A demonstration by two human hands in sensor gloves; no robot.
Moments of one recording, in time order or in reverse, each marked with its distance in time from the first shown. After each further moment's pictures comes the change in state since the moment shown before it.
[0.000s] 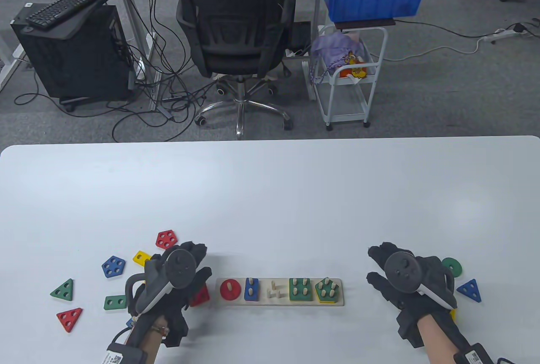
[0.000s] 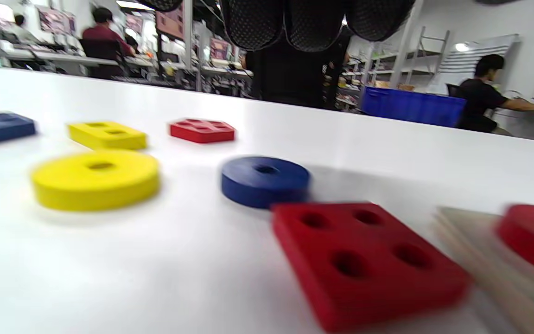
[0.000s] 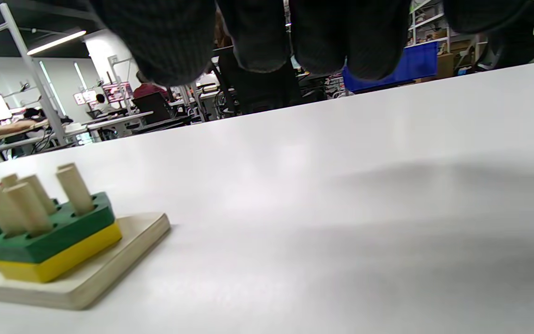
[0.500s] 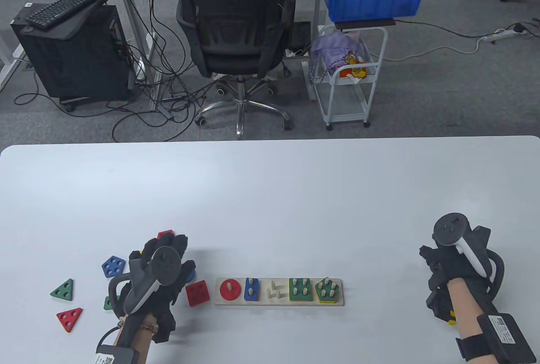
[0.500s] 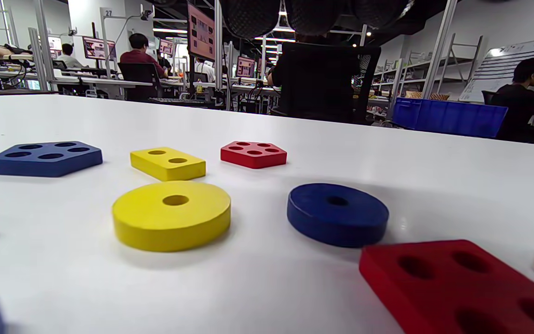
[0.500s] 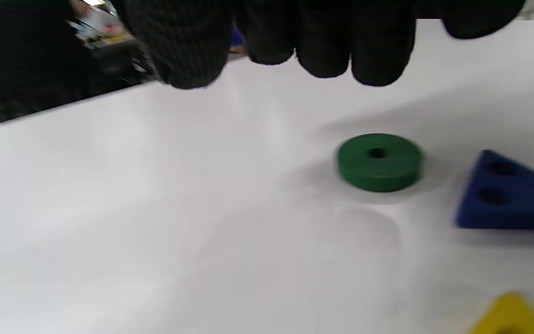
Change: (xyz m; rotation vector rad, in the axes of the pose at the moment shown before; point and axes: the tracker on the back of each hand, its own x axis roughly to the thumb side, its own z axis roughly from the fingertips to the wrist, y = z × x) left_hand -0.014 0.007 0.000 0.021 0.065 -0.025; right_hand -0.105 -0.032 -0.038 0.138 0.673 0.005
